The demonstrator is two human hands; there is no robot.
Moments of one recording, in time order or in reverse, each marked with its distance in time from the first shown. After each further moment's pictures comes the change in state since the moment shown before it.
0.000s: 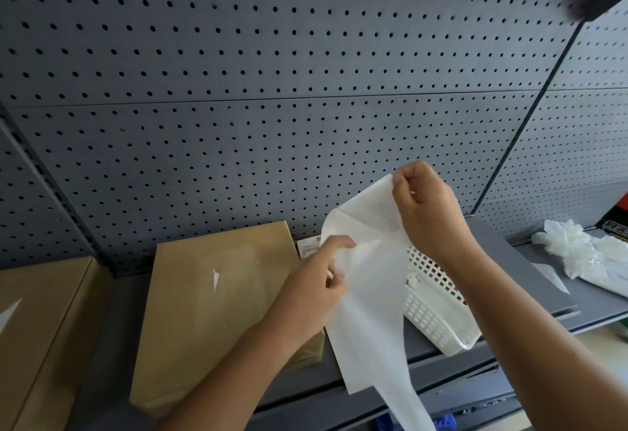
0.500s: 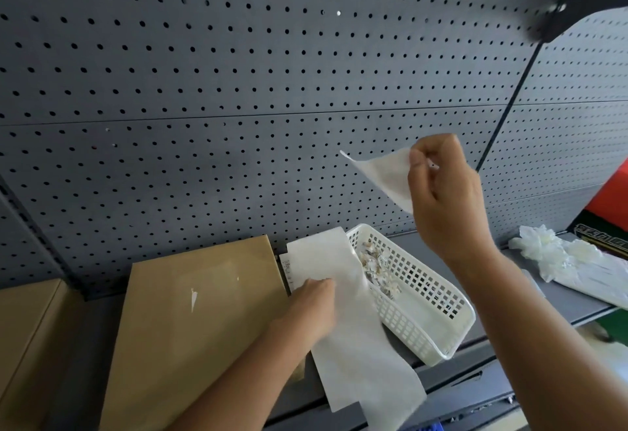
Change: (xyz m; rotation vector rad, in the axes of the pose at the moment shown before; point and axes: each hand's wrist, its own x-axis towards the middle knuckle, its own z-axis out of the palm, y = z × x) left_hand 0.041 -0.008 0.040 0.605 -0.281 -0.226; right_hand 0.005 -0.021 -0.045 -0.045 0.270 -0.280
